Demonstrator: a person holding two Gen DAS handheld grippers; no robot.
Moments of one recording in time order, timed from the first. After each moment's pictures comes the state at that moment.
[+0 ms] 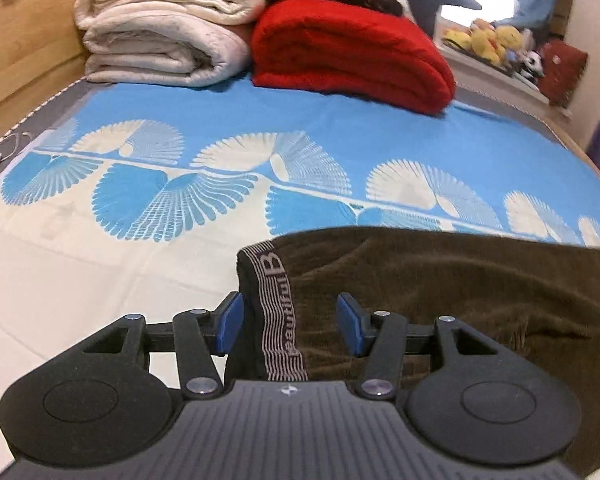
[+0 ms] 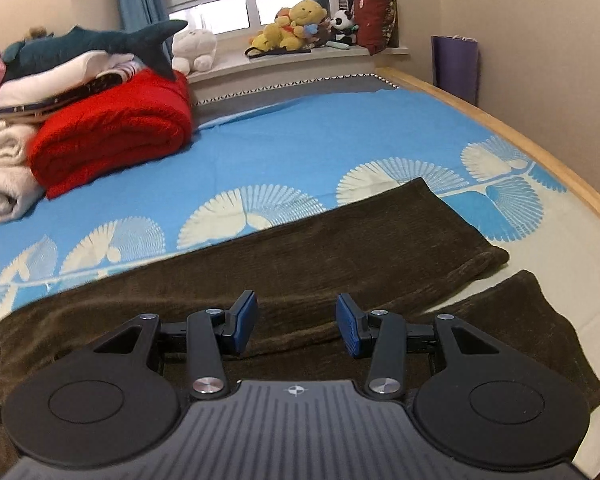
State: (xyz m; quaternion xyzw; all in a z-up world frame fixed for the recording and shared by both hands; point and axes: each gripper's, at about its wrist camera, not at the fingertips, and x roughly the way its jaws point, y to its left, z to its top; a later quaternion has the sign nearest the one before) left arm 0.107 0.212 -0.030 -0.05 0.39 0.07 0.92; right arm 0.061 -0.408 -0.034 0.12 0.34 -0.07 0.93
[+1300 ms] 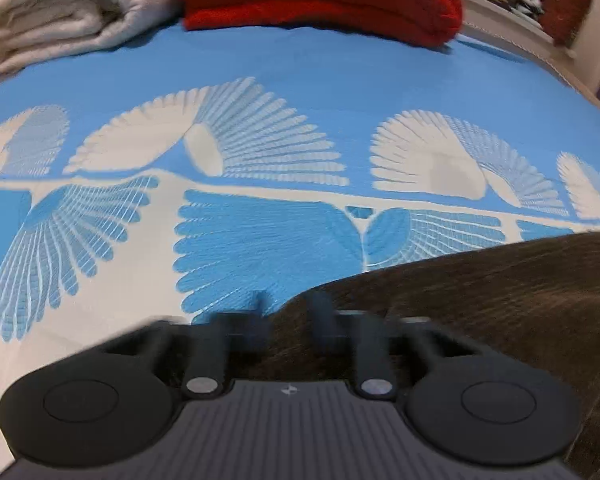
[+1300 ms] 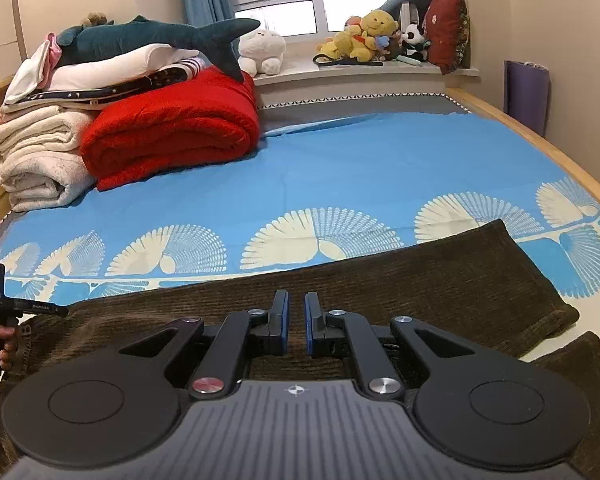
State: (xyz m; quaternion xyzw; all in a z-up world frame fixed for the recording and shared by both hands) left arm 0.315 0.200 -0.158 0.01 0.46 0.00 0.89; right arm 0.114 -0.371 -0.023 0.09 0.33 0.02 0.94
